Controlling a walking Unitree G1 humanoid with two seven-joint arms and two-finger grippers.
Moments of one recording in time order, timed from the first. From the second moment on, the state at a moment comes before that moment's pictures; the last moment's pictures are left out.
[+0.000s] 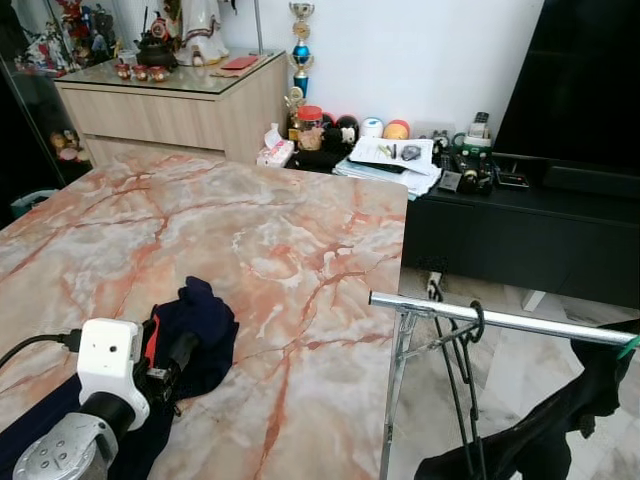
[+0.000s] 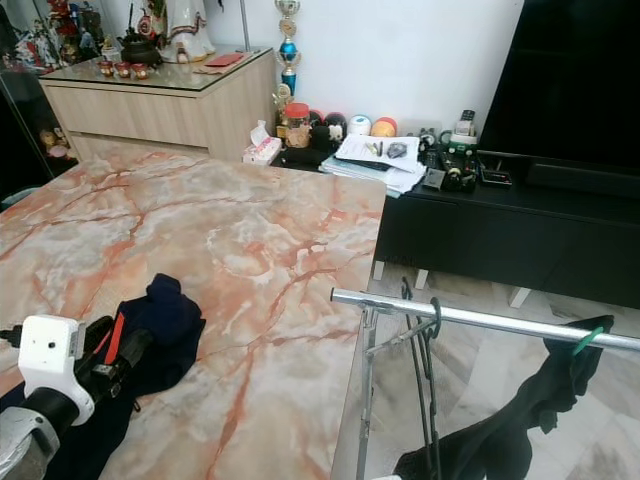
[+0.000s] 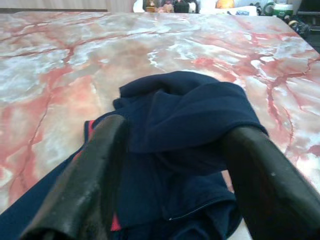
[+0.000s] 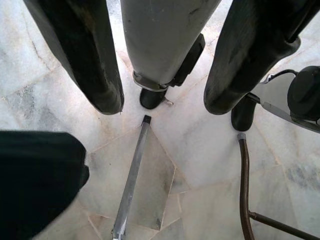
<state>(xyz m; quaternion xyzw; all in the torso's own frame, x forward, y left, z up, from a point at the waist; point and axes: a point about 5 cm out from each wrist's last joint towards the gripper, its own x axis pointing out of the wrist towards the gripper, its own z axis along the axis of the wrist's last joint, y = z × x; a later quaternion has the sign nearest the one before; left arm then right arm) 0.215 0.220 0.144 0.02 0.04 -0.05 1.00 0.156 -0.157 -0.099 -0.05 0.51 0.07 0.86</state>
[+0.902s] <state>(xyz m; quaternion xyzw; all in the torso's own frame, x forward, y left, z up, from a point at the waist) 0.216 0.216 0.136 0.01 0.05 -0.04 1.00 0.157 -0.157 -0.098 -0.05 0.50 0.06 0.86</state>
